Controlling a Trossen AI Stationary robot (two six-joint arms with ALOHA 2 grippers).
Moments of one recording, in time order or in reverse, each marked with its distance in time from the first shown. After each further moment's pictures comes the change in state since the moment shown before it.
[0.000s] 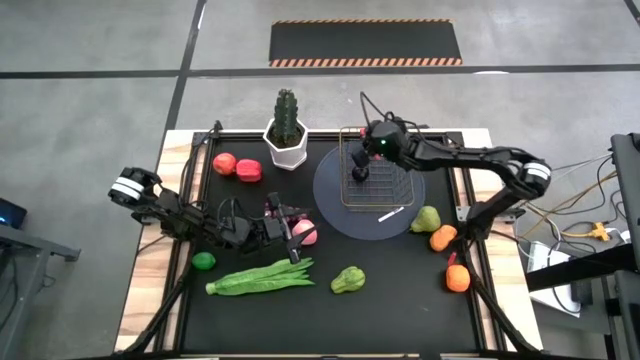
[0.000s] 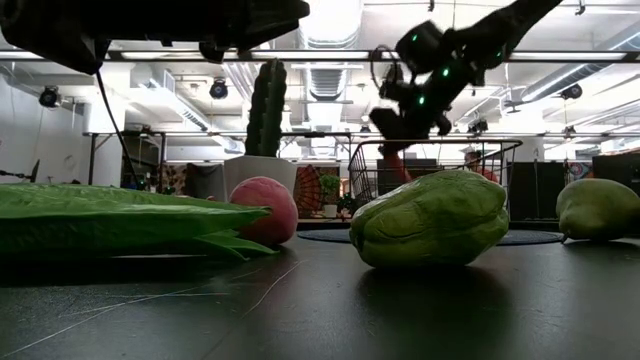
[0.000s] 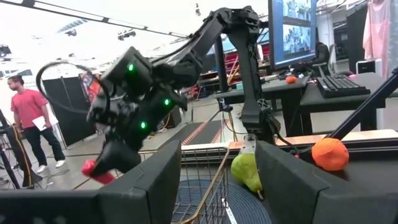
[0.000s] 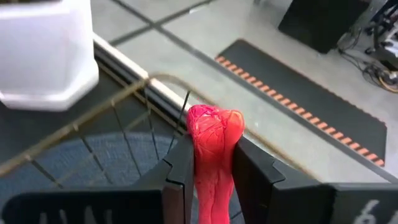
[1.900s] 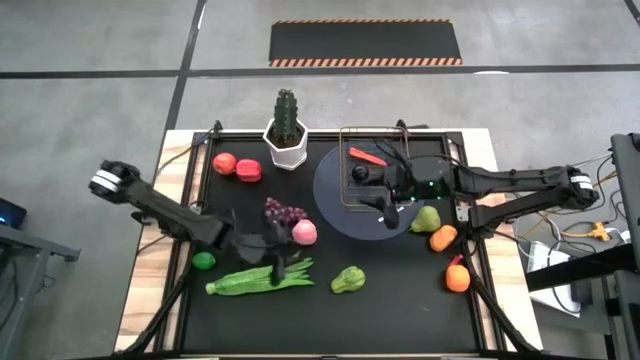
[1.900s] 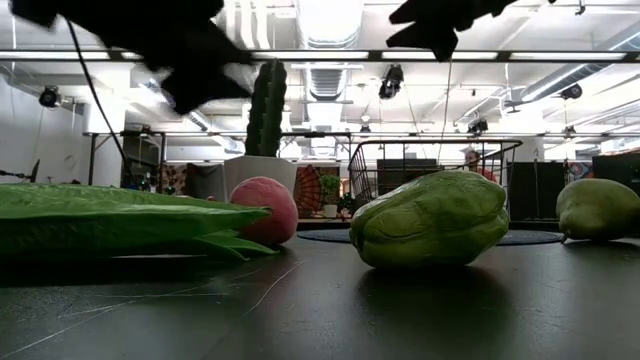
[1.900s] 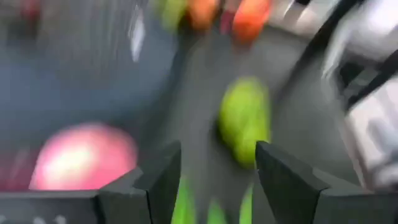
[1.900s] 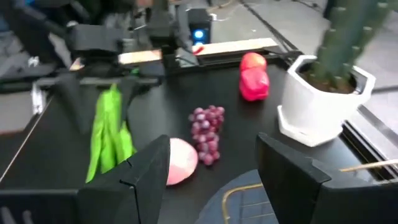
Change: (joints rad) left arm -0.076 -0.221 0.137 -1.182 0.271 -0.920; right arm 0.450 -0.441 -0.059 -0.134 -0.409 -0.001
